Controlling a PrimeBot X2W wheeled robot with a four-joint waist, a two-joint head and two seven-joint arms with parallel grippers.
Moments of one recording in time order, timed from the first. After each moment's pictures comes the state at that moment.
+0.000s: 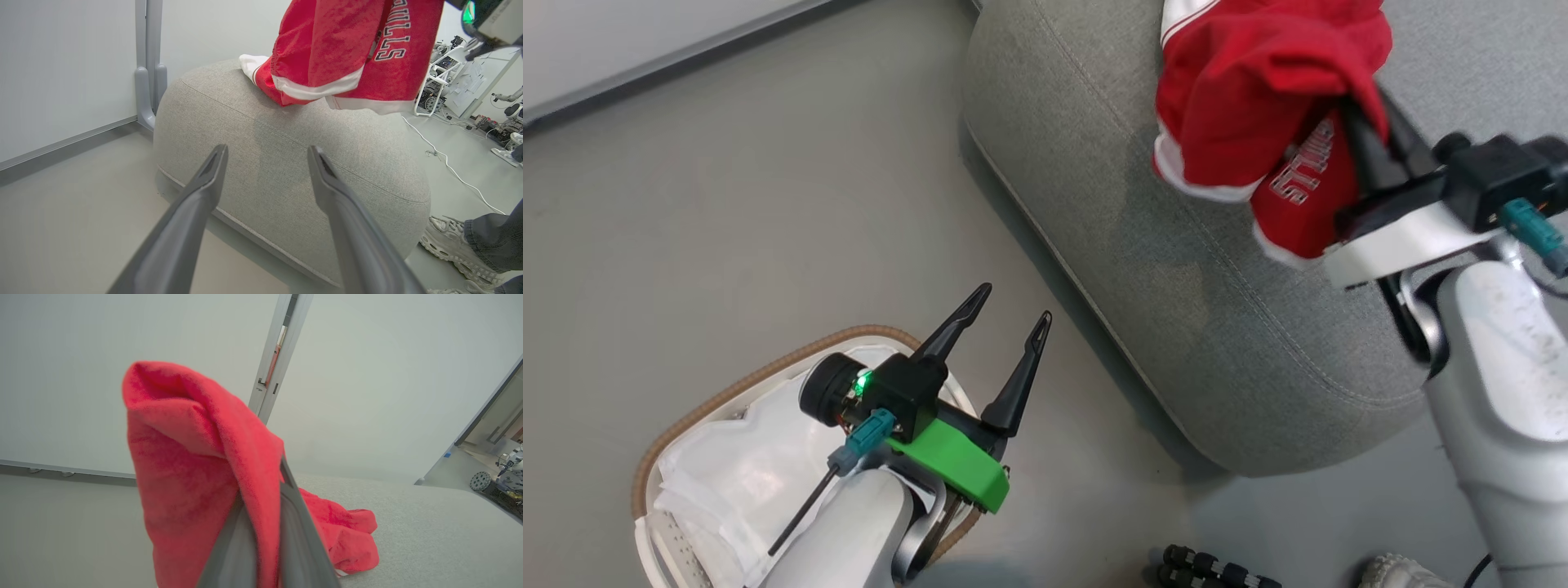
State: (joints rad) left arm -0.38 0.17 -0.62 0.29 -0.38 -0.13 -0.26; right arm -0.61 -0.20 0.14 0.25 0.12 0.13 -0.26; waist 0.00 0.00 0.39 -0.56
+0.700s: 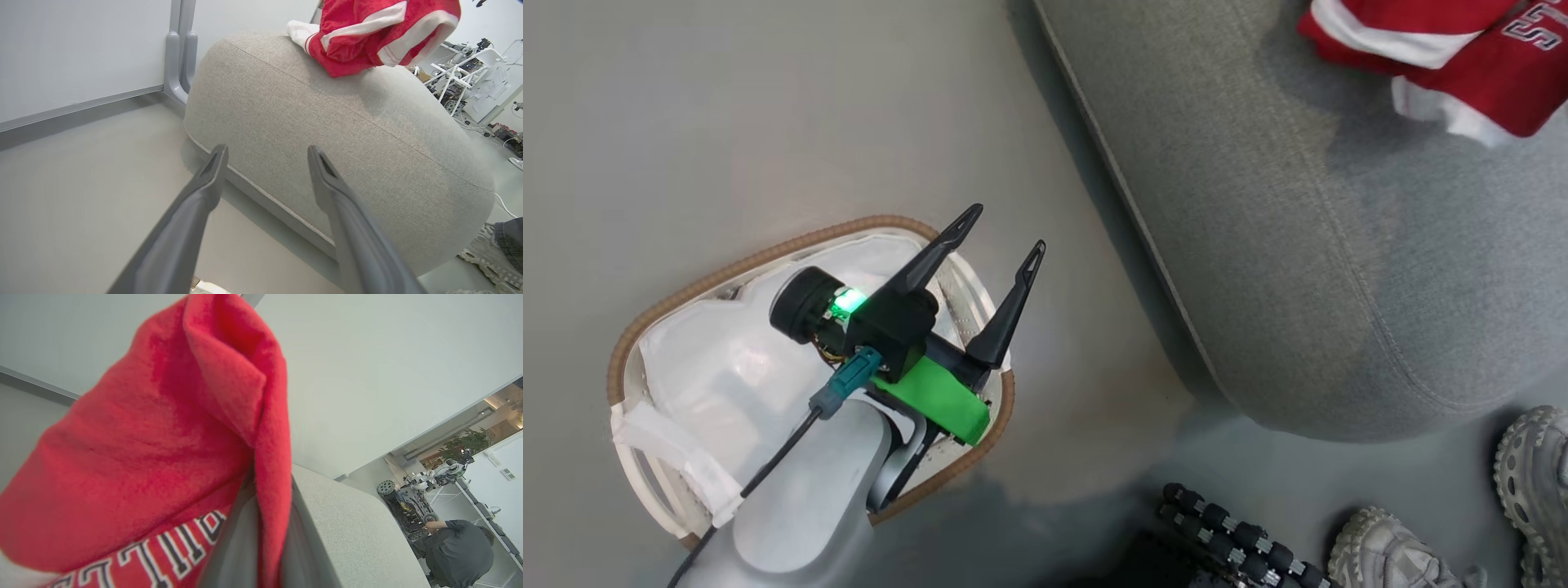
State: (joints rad) left arm -0.54 0.23 -0.66 0.28 -0.35 -0.13 -0.26; right arm -0.89 -0.44 -0.03 0.51 -0.06 0.13 -0.26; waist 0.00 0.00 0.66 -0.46
